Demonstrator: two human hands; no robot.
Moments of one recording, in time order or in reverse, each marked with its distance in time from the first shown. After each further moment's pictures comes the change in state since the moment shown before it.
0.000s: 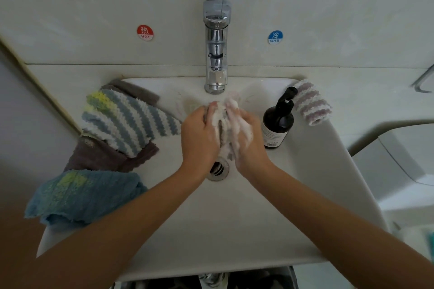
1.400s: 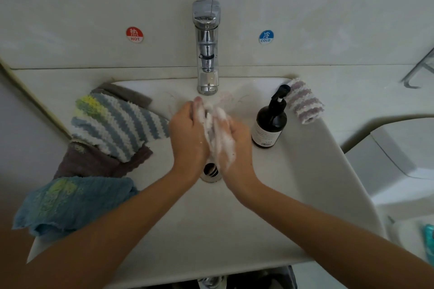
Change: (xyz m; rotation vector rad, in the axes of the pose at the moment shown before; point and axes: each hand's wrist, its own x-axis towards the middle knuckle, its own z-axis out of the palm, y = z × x) left_hand 0.003 0.005 0.000 -0.049 0.064 0.008; right_hand -0.017 0.014 0.009 -0.299 0.076 -0.366
